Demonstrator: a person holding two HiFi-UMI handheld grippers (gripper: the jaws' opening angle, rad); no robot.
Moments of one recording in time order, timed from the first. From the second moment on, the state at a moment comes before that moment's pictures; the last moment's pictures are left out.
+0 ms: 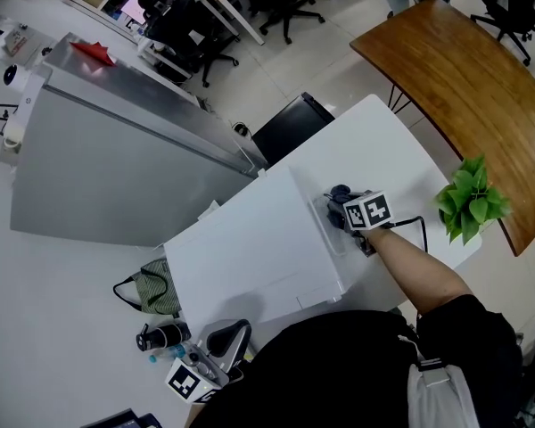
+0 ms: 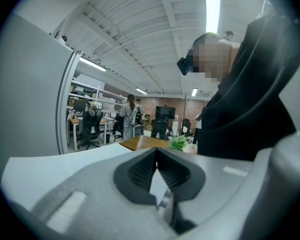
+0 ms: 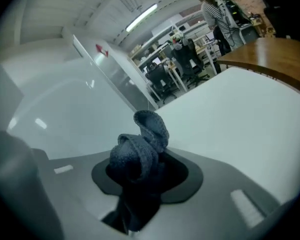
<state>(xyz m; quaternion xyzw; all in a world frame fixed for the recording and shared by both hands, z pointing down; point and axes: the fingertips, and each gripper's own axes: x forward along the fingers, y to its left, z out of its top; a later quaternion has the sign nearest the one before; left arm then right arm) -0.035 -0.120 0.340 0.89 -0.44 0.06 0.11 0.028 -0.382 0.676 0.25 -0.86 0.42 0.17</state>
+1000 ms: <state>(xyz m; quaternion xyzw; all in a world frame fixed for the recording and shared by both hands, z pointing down) -0.036 -0.117 0.343 0.89 -0.44 0.06 0.12 0.038 -0.341 0.706 0.25 -0.86 0.41 0.19</state>
